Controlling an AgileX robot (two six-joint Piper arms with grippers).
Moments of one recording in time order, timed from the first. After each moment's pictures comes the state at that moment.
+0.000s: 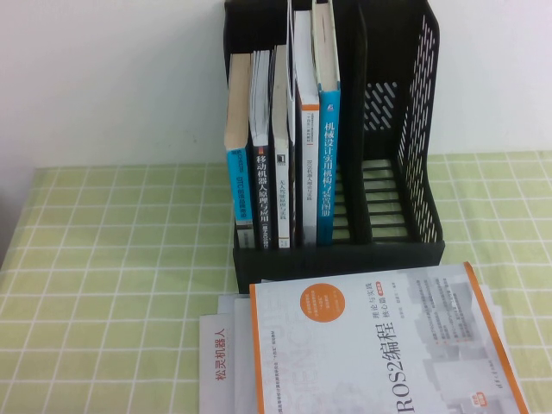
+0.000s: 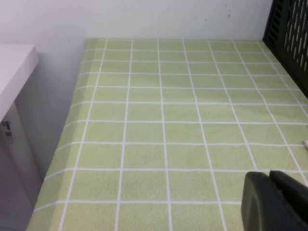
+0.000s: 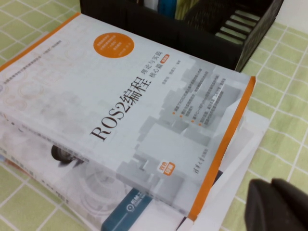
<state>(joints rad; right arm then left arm) 0.41 0.26 -0.30 0.12 0.65 -0.26 -0.03 -0.01 0.02 -0.07 0.38 -0.03</state>
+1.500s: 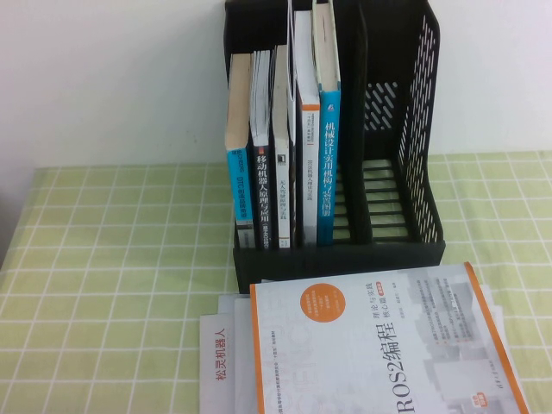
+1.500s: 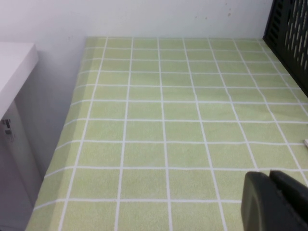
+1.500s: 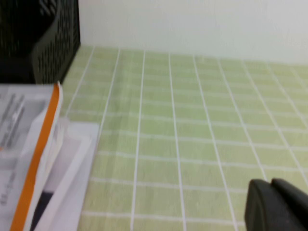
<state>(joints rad) -0.02 -0.01 0.03 -0.08 0.34 -0.05 -0.03 -0.01 0.02 -0.07 0.38 -0.03</state>
